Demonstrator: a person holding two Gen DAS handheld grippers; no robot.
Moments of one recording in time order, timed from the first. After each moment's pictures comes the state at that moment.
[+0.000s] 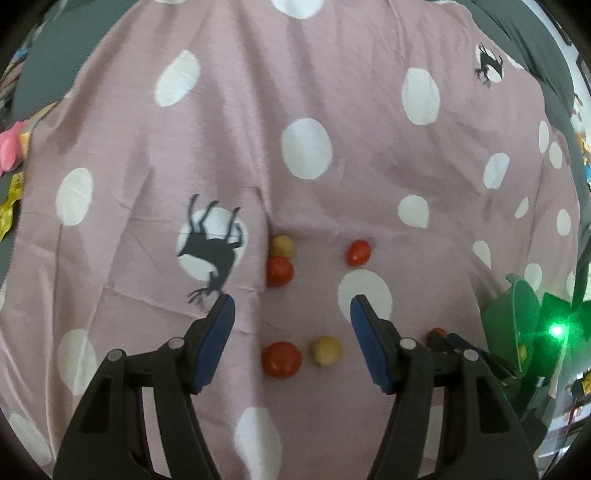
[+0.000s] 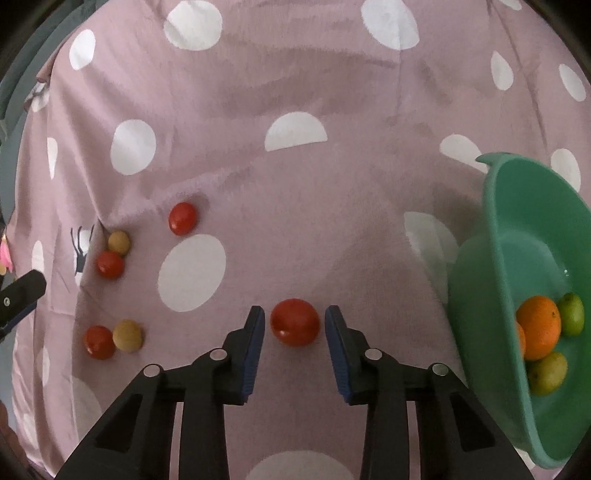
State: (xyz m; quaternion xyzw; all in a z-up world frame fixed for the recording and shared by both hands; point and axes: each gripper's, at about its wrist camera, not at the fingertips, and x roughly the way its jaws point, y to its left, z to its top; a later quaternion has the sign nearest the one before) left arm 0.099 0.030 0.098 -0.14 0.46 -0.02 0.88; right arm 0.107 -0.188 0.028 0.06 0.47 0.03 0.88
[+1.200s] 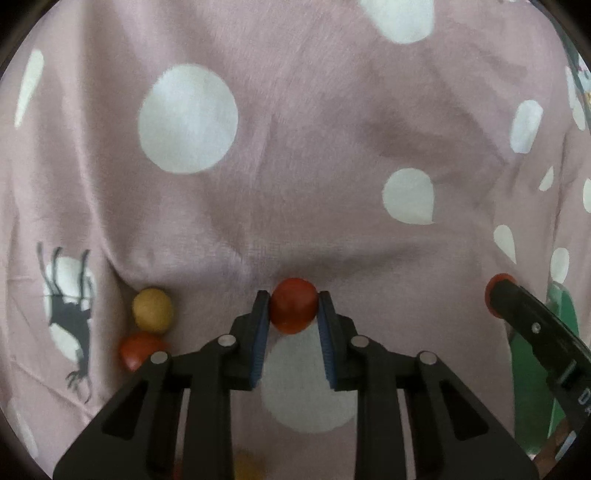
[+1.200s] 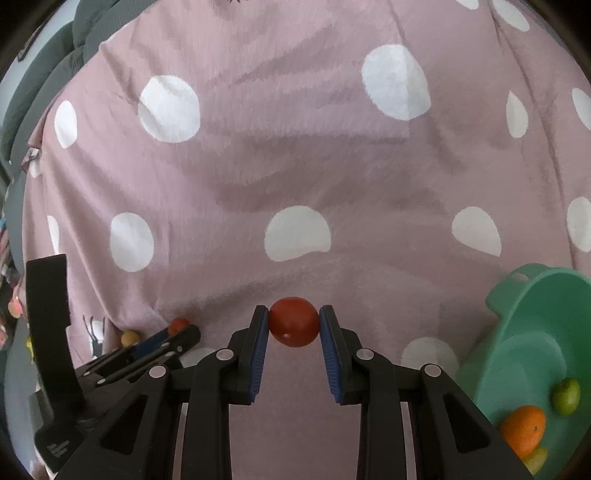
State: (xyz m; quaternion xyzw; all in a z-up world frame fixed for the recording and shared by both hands) left arm 0.205 -0.042 0.046 -0.09 0.50 -0.05 0.86; right arm 0.161 -0.211 0.079 0.11 0.40 0.04 0.91
